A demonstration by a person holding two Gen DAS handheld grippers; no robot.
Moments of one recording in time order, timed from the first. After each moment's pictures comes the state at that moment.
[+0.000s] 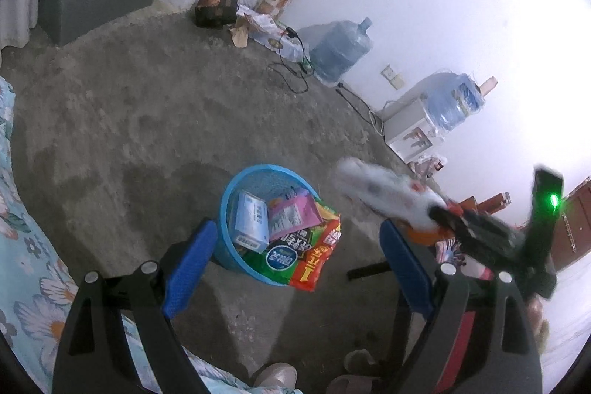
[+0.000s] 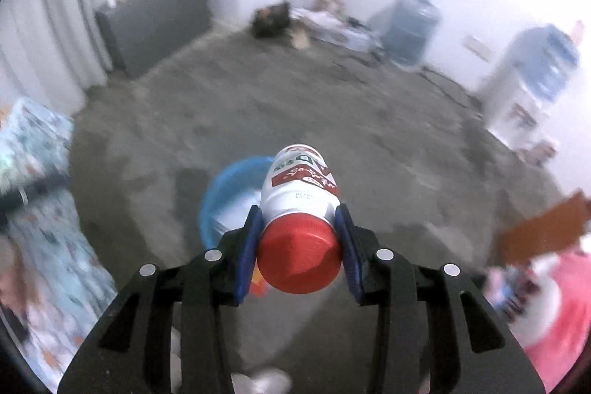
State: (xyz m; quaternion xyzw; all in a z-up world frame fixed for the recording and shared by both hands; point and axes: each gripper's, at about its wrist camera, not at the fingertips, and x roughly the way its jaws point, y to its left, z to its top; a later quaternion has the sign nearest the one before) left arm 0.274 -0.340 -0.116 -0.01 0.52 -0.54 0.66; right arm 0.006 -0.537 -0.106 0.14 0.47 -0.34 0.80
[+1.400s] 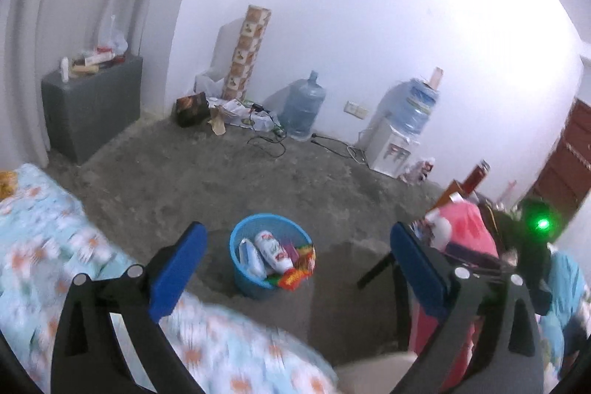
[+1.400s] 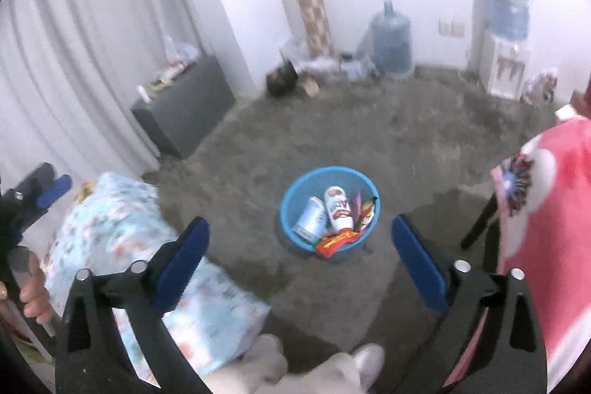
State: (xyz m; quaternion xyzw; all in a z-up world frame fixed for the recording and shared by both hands) left arm 0.145 -0.184 0.069 0.05 0.33 -0.59 0.73; right arm -0.130 -0.340 -0.005 0.25 0.29 -0.38 0.84
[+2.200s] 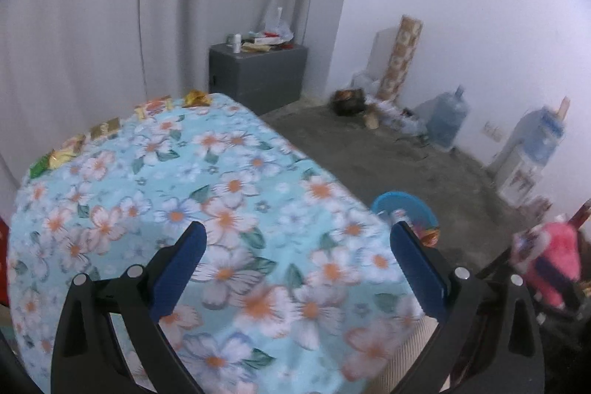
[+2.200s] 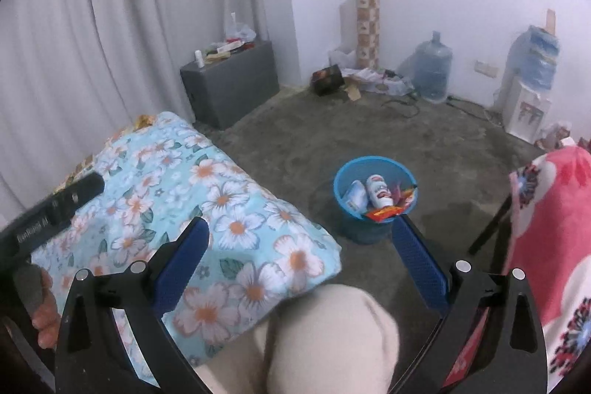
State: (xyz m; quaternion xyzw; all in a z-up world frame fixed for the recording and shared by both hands) left arm 0.117 -0.026 0.040 0.07 0.36 -0.31 0.88; right arm -0.072 -0.209 -0.012 0.18 0.32 -0.33 0.87
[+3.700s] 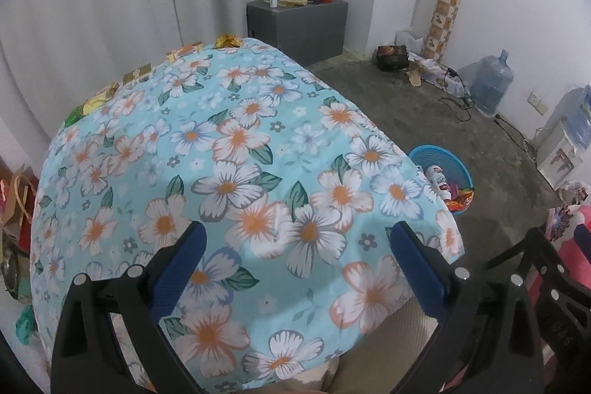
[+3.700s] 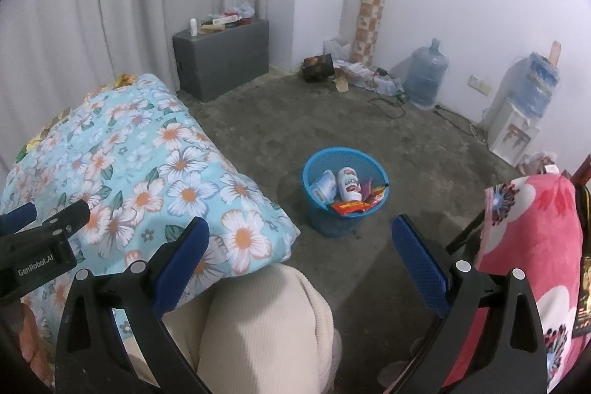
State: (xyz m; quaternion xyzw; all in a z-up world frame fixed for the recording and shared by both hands) left arm 0.063 -0.045 0.005 0.11 0.43 -0.21 0.87; right arm -0.094 -0.208 -0.013 0.11 0.37 -0.34 0.86
